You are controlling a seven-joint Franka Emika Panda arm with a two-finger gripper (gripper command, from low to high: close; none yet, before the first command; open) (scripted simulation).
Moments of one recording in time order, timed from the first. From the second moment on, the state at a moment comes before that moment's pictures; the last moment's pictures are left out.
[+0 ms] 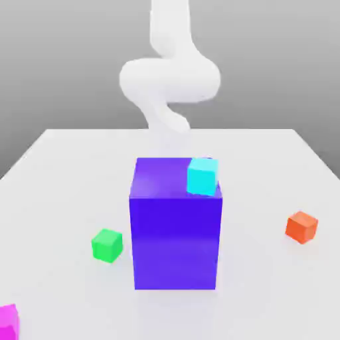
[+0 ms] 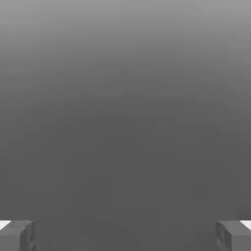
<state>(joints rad) -0.04 -0.71 0.00 -2.29 0.00 2.32 0.85</state>
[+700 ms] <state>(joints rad) -0.29 0.06 -0.10 -2.21 0.01 2.51 1.29</state>
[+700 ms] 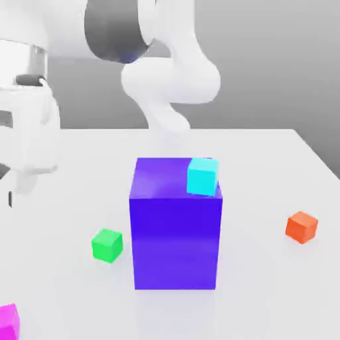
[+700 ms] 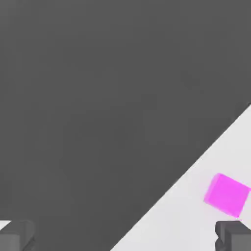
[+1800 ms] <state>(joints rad) -0.36 0.17 -0.11 -2.43 0.25 2.60 1.58</state>
